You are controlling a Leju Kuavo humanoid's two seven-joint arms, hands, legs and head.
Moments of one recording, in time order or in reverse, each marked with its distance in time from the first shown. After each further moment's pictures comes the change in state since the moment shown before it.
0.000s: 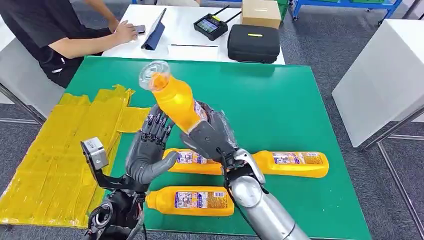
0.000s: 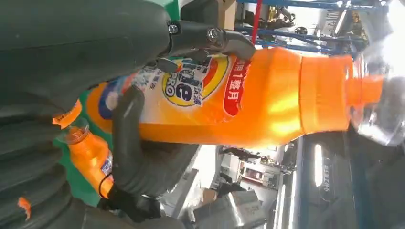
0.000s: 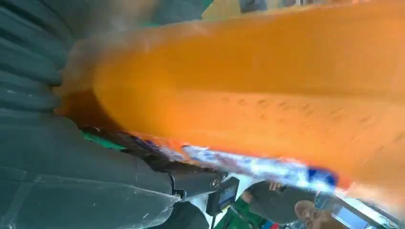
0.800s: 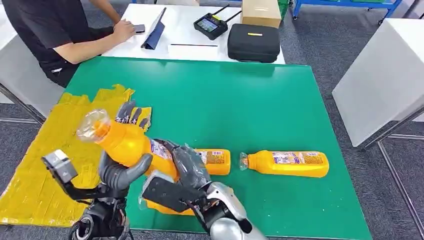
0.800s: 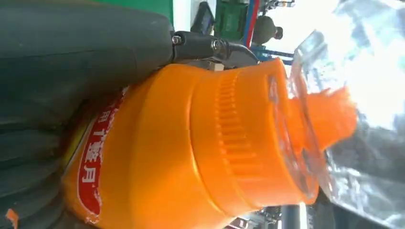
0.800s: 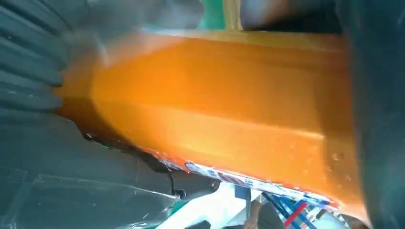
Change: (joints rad) left arm 0.134 -0.011 0.134 -0.158 -0.091 0.112 0.012; right arm 0.174 0.044 0.196 -0.165 0.193 0.108 0.061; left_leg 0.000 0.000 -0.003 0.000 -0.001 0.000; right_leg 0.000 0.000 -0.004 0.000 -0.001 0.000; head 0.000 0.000
